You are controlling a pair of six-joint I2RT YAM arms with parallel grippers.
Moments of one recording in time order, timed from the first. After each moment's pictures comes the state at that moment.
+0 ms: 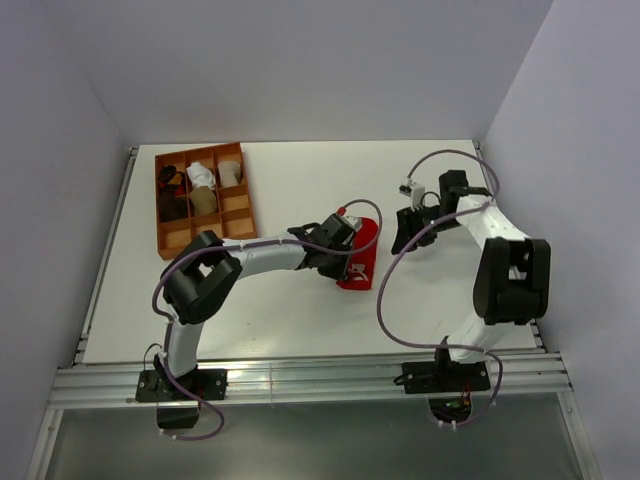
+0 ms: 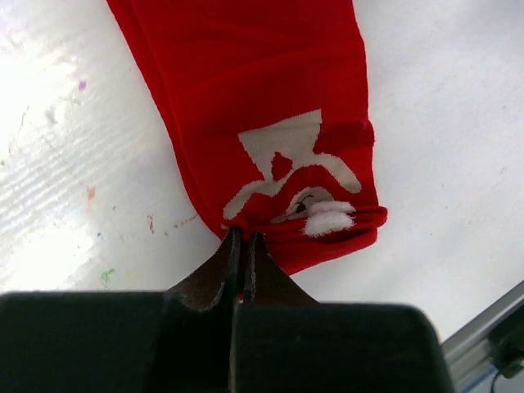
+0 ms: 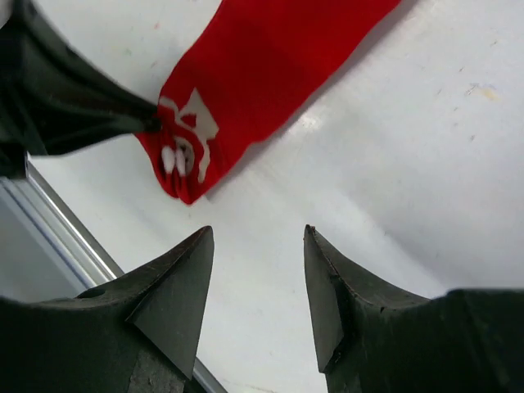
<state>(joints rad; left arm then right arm) -0.92 1.99 1.32 -0.27 0.08 -0.51 -0.06 1.69 1.17 -0.84 -0.71 -0.44</state>
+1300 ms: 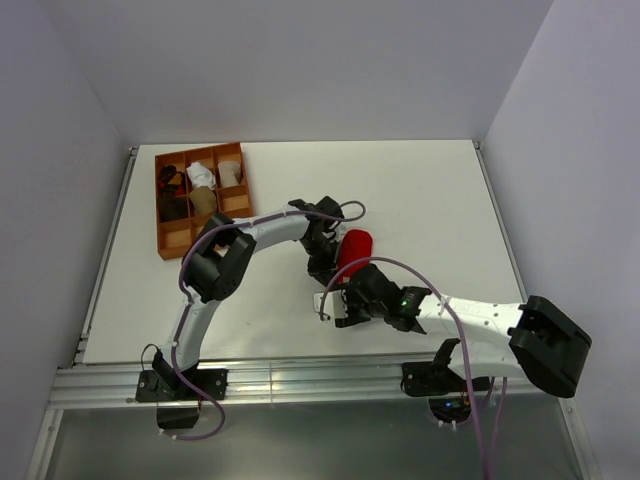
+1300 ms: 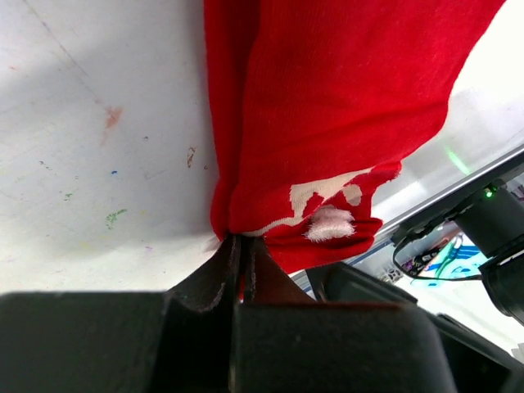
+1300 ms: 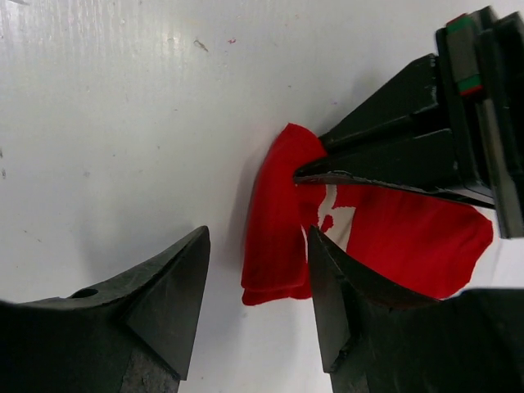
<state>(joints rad) -0.77 2.22 1.64 -0.83 0.49 -0.61 0.92 1.16 0.45 -0.10 -0.08 -0.83</state>
